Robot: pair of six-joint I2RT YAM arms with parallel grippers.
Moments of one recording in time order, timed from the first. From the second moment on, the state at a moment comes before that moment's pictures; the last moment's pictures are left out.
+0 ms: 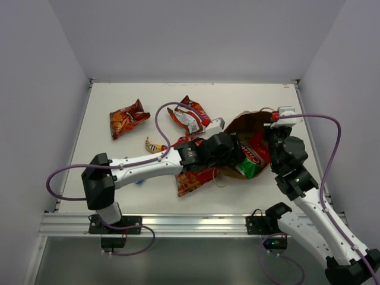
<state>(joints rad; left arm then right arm) -1.17 1.69 1.41 -0.39 -0.29 -1.15 0.47 0.68 0.71 0.06 0.53 -0.19</state>
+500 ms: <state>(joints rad) -1.07 1.84 1.47 -0.36 -0.32 -1.15 0.47 0.66 0.71 0.01 0.50 -0.08</state>
